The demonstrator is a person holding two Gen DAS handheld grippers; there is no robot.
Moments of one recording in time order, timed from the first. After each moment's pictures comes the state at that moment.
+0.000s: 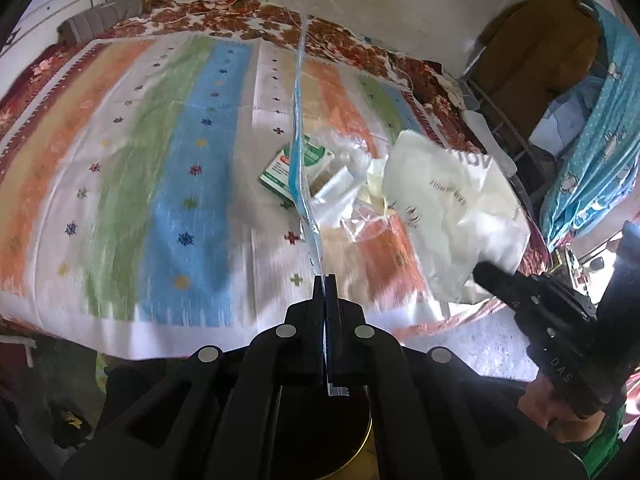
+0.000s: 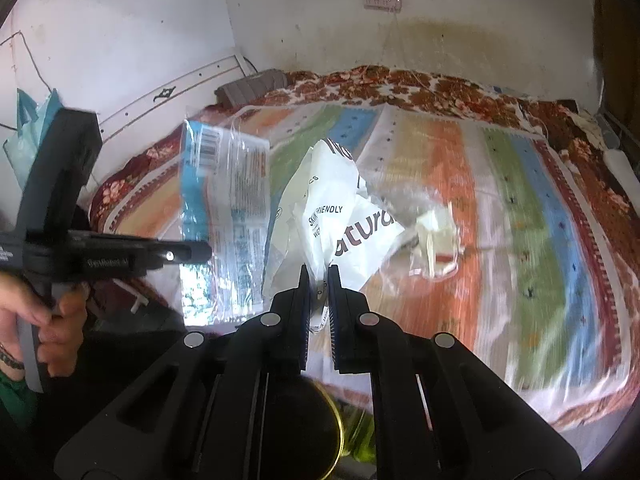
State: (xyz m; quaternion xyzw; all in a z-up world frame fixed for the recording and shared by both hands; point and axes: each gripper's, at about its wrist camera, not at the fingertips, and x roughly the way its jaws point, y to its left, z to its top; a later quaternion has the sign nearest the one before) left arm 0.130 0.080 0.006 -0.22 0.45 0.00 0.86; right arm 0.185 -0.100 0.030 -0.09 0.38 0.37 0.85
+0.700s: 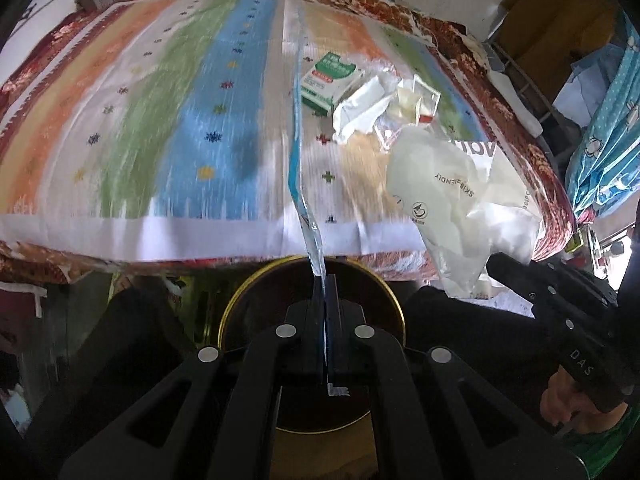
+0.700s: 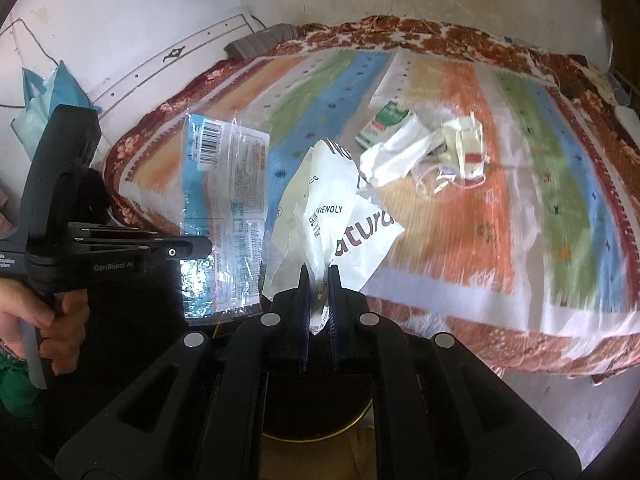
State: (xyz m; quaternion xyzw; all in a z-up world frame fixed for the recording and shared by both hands) left arm 0.068 0.055 -0.052 -0.21 0.52 0.03 0.83; right arm 0.124 -0.115 -0.026 -0.09 0.44 0.38 0.81
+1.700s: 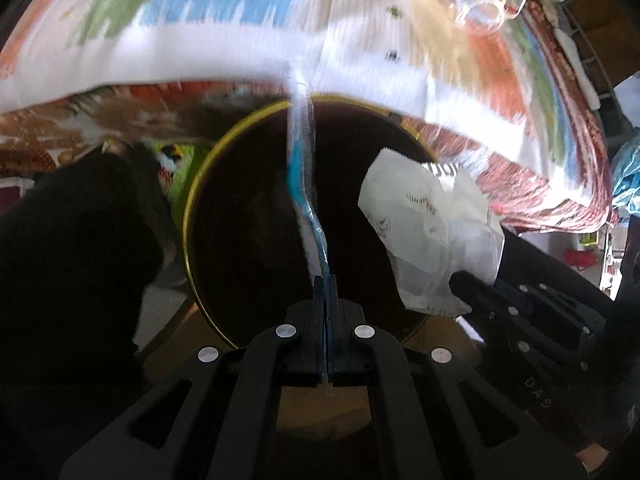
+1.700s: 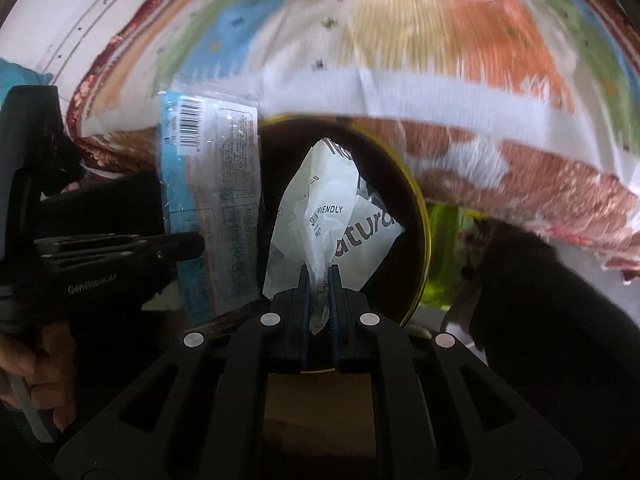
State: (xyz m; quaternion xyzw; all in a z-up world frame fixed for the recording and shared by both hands) left arm 0.044 0.026 -0.164 -0.27 0.66 0.06 0.70; right arm 0.106 -0.111 -0.160 -0.09 0.64 0.30 0.70
